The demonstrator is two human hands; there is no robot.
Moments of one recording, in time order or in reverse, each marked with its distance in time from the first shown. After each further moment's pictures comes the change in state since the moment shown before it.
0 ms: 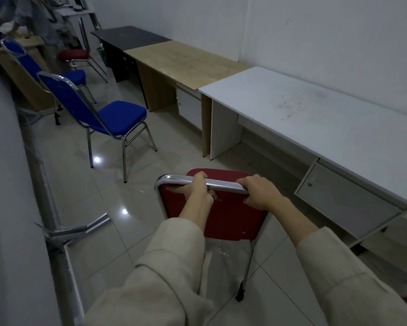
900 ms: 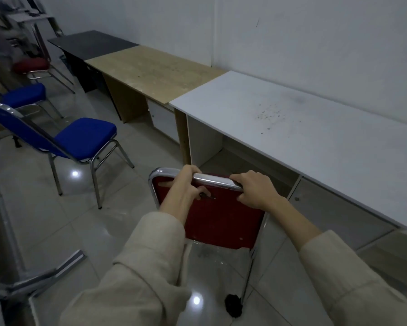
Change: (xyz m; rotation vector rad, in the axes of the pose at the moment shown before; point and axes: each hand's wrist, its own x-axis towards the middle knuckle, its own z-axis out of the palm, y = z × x) left_hand 0.063 0.064 0.151 0.230 -0.175 -0.189; right_hand 0.094 0.089 -0.065 -0.011 0.105 0.087
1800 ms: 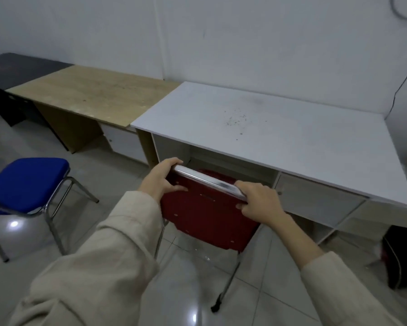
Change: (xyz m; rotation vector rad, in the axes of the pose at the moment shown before) left_hand 0.073 0.114 -0.006 0.282 -0.294 -0.050; right_hand 0.024 -0.022 0.019 -0.001 0.192 0.347
